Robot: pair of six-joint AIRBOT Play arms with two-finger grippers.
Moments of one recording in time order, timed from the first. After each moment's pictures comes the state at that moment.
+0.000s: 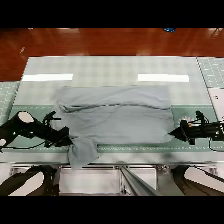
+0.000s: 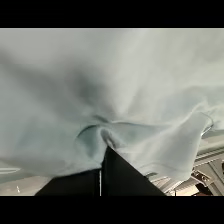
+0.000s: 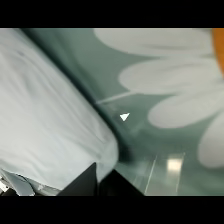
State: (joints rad) left arm 0.10 -1.13 0.43 1.00 -1.22 -1.51; right arm -0.67 -1.29 0.49 -0.91 1.27 1.20
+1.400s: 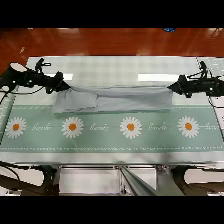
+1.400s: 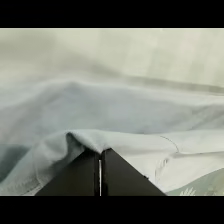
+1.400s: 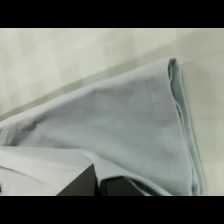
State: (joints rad) left arm 0.16 -1.70 1.31 0.81 -1.10 -1.42; right arm -0.36 -1.56 1.12 -0.66 1.06 1.20
